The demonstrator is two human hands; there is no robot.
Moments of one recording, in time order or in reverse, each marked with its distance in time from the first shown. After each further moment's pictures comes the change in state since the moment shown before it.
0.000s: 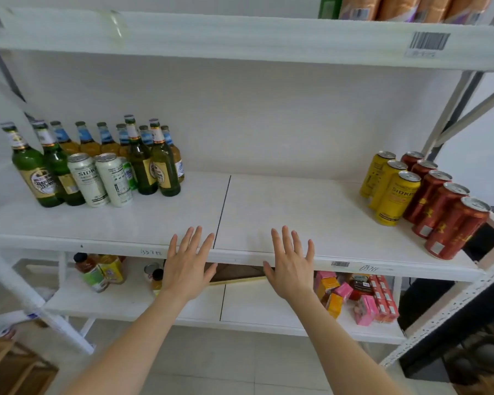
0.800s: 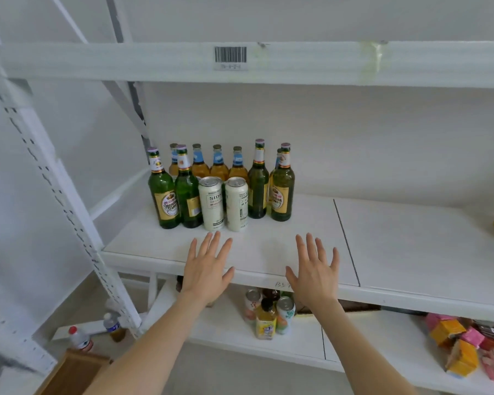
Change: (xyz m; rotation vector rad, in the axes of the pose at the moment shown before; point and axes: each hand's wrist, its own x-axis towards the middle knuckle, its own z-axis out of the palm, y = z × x) left_hand -0.009 -0.318 0.004 -0.033 -0.051 -0.061; right_hand 0.094 -0.301 0.025 -0.025 0.069 0.008
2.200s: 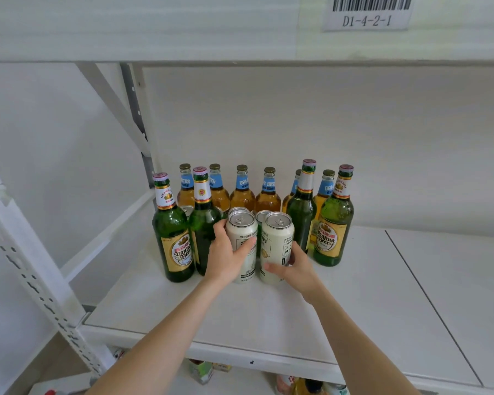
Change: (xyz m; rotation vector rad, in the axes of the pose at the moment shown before) left_hand 0.186 -0.092 0.037 -1.105 0.159 -0.343; right_hand 0.204 -0.116 0.080 1.339 -0.256 0.195
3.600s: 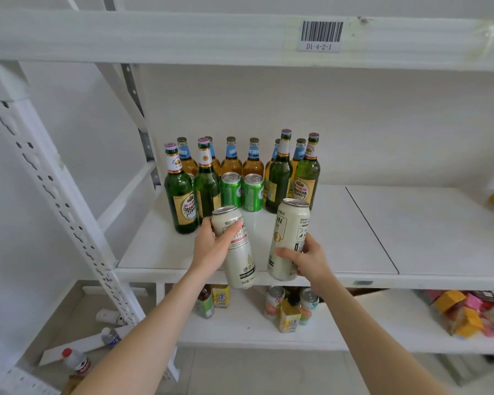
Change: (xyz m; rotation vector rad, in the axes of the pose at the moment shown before) left_hand -0.125 0.021 -0.070 -0.285 -0.114 -0.139; right_hand -0.184 -0.037 0.002 0.166 0.213 0.130
